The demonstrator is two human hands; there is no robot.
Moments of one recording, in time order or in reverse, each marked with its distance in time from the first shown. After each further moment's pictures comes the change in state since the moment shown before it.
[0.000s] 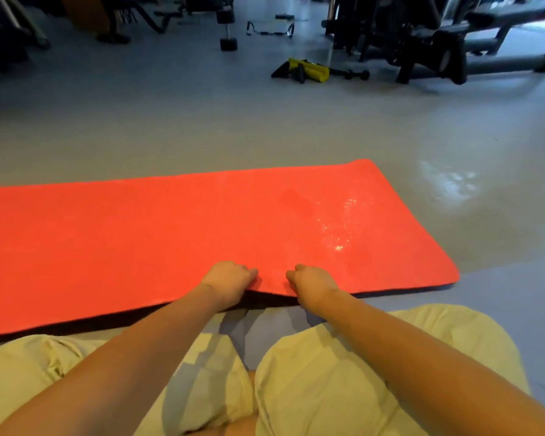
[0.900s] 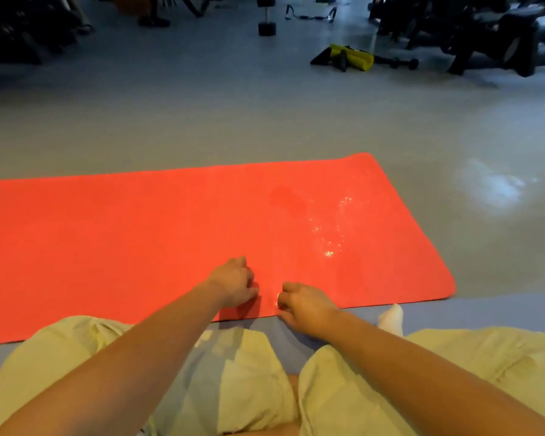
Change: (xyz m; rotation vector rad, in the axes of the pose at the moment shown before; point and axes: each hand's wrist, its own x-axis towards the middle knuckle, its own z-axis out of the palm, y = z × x) left_hand -0.017 -0.062 0.062 -0.388 -0.083 -0.240; right_hand 0.033 -0.081 0.042 0.172 0.124 -0.351
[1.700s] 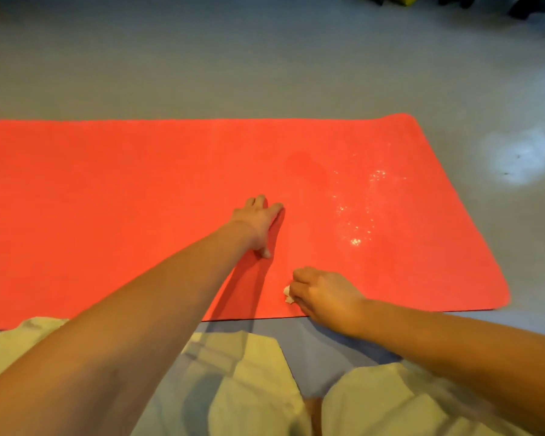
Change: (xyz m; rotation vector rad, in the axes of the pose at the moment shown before) left_hand 0.106 -0.014 -0.033 0.020 -0.008 -0.052; right_hand 0.027 0.029 0.008 -0.006 0.005 -0.219
